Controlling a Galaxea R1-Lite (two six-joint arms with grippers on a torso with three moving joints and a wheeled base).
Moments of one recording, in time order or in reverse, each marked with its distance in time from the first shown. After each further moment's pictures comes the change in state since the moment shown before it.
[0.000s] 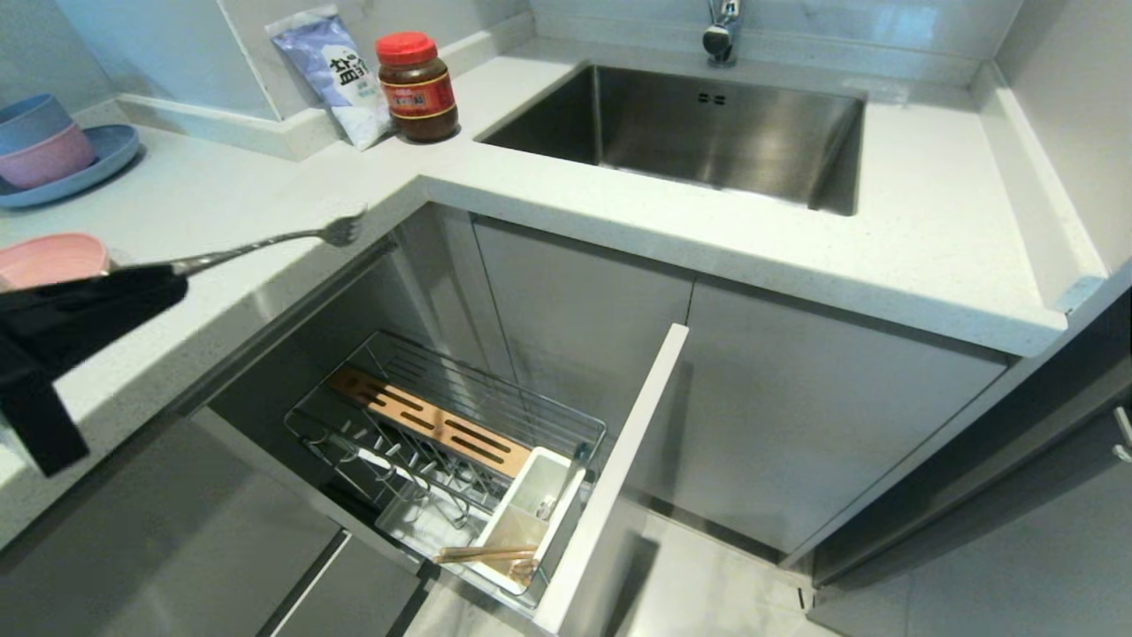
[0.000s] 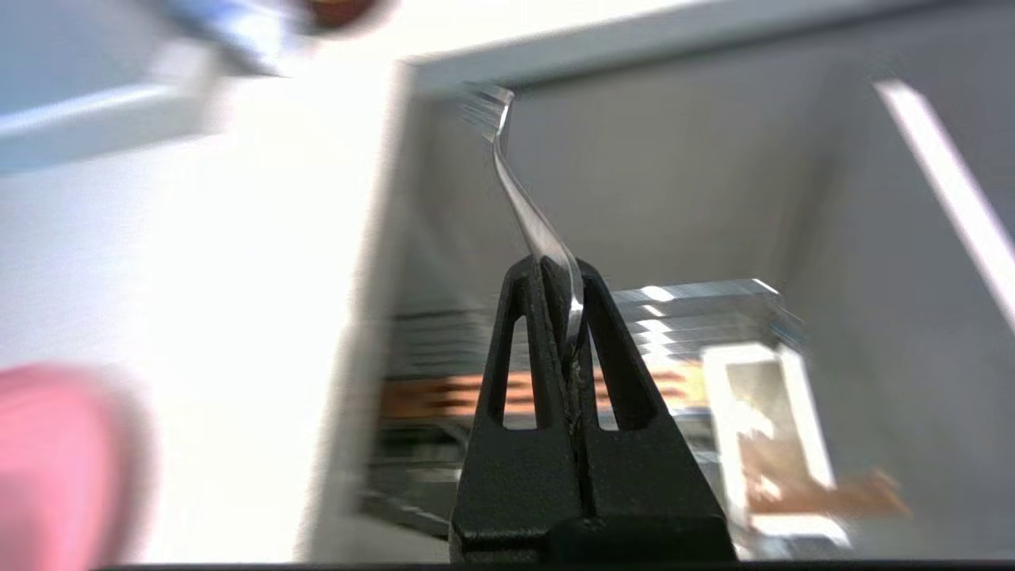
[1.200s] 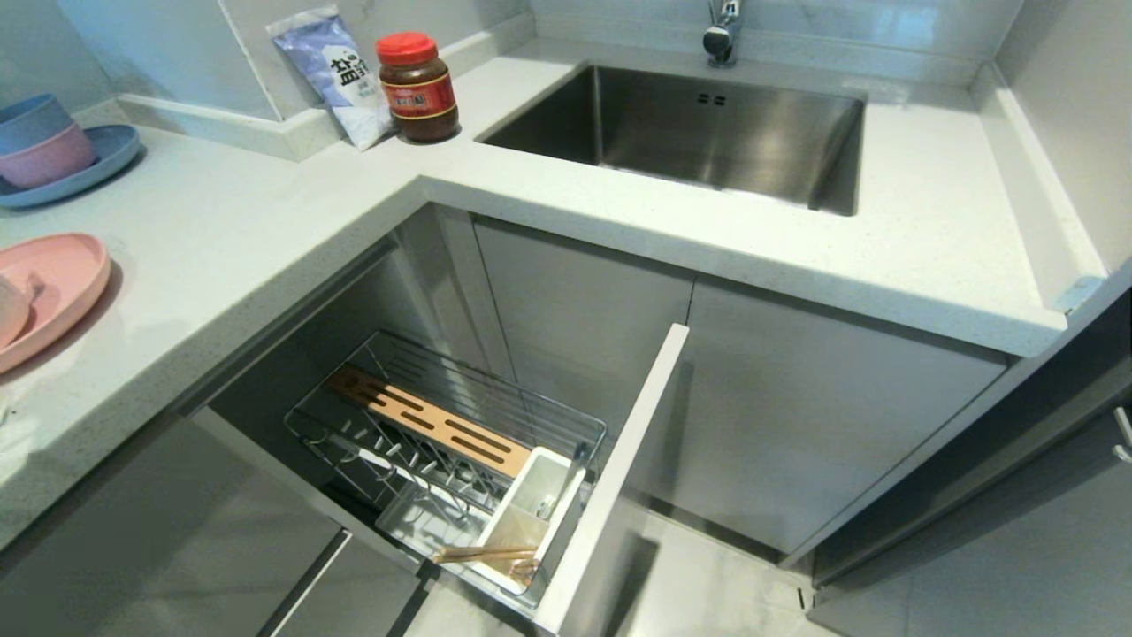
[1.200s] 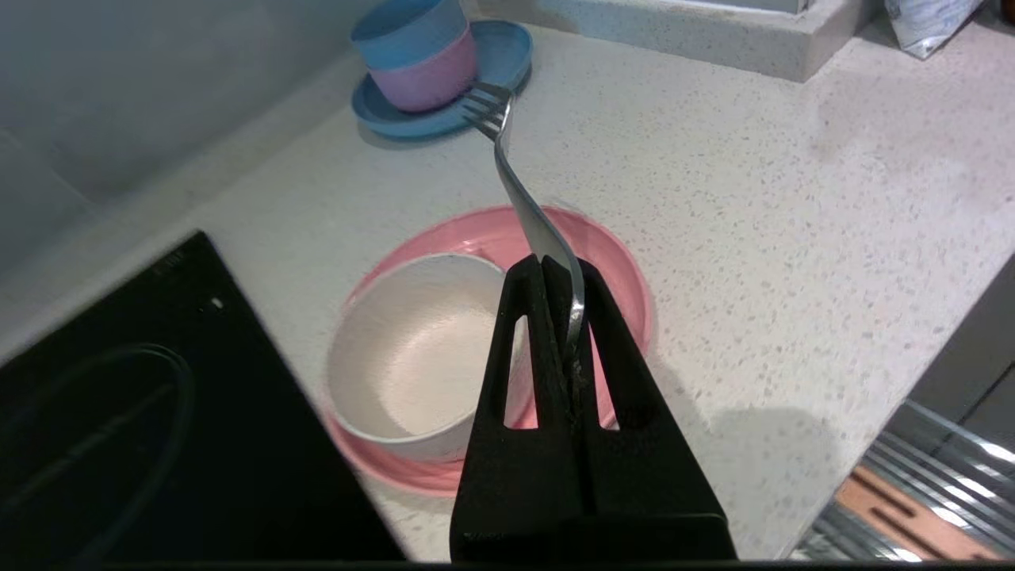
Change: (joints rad) left arm 0.874 0.122 -0.117 -0.132 -0.102 -0.213; right arm 0.000 0.000 0.000 0.000 0.000 0.000
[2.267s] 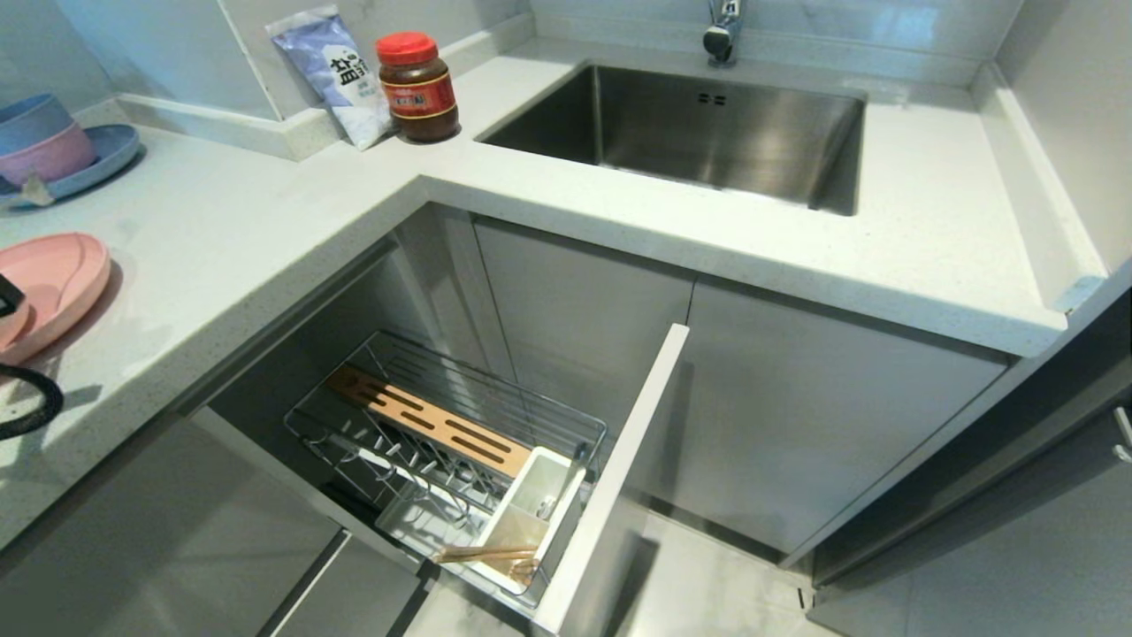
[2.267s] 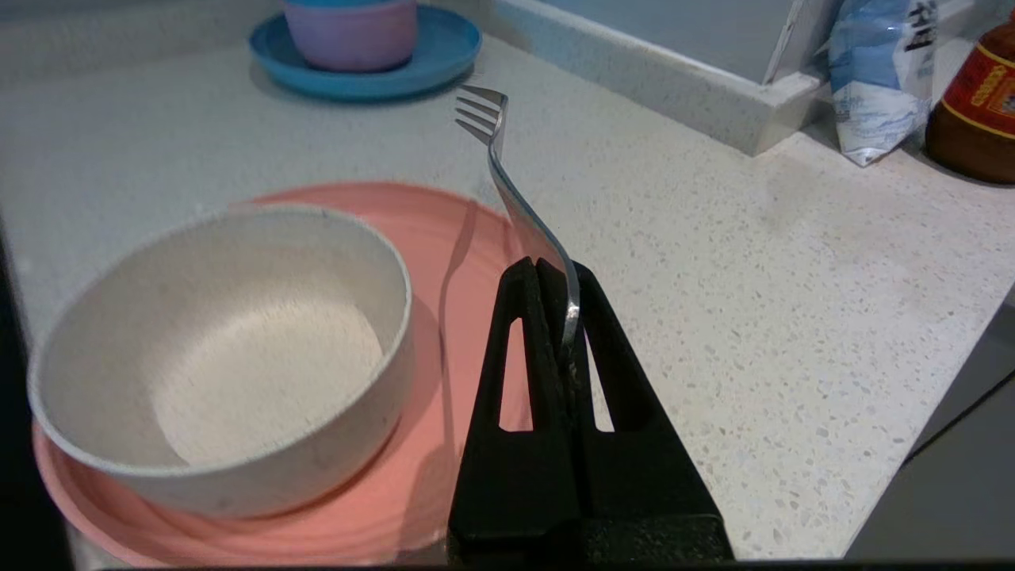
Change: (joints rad) left arm -0.039 0.229 0.304 -0.631 0.004 -0.311; right arm 0.000 0.000 0.000 0.000 0.000 0.000
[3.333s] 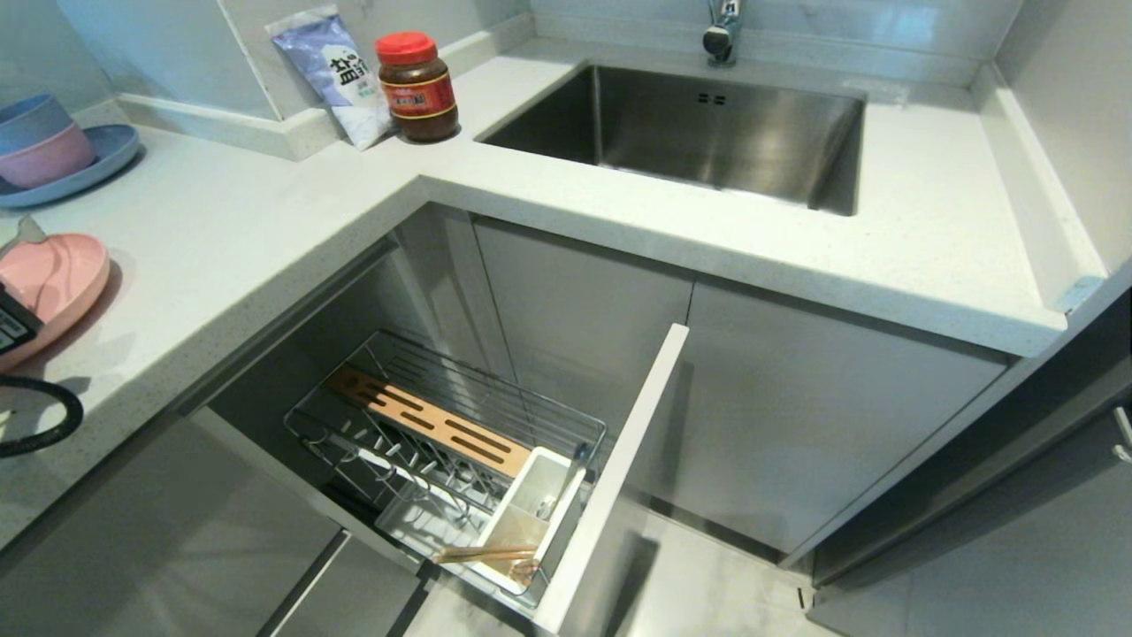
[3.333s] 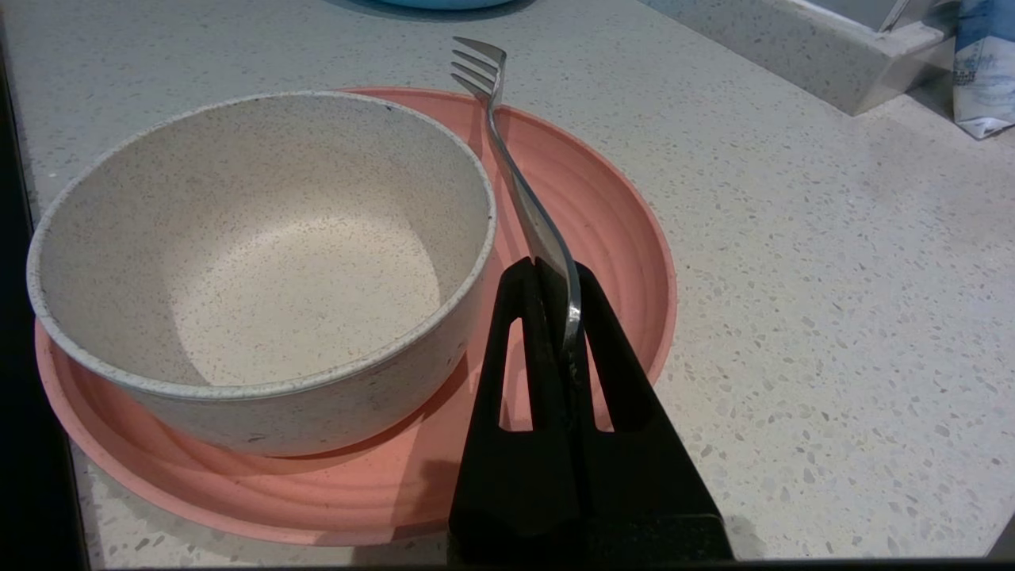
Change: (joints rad) left arm 0.049 0.076 0.029 -0.008 0.026 -0.088; right arm 0.000 0.000 0.000 0.000 0.000 0.000
